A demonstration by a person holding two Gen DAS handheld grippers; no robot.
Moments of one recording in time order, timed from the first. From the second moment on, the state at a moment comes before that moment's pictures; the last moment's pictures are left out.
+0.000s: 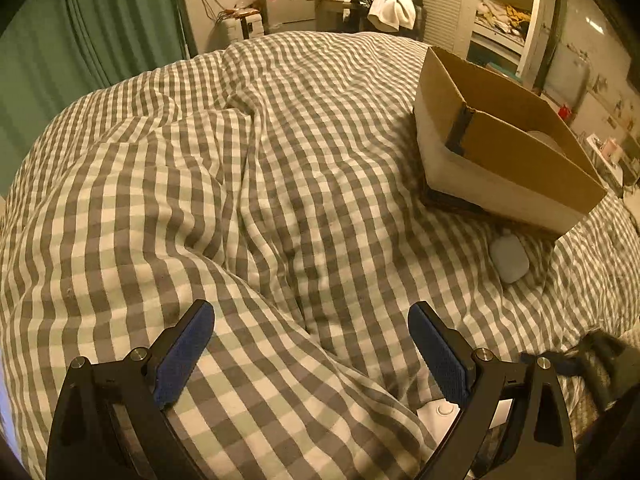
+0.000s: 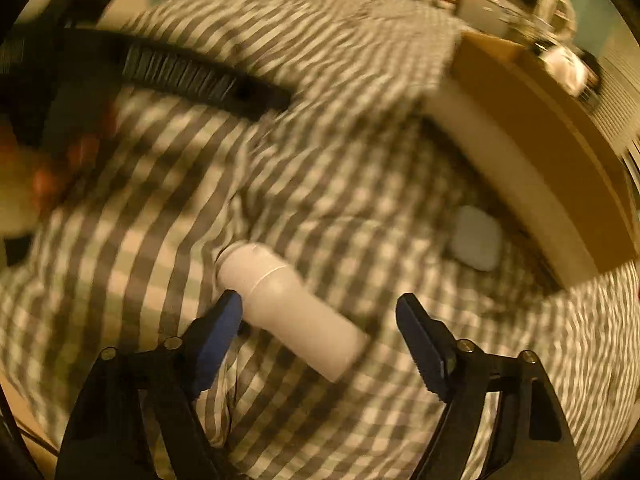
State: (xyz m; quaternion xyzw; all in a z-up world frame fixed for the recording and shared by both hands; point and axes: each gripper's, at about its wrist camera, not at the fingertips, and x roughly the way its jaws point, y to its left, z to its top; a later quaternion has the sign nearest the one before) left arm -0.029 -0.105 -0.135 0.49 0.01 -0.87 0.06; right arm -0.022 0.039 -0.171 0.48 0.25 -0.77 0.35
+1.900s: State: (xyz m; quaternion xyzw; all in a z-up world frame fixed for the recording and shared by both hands) left arm -0.107 0.056 -0.182 0.49 -0.08 -0.86 -0.04; right arm -0.112 0.216 -0.125 0.45 0.10 -0.87 0.16
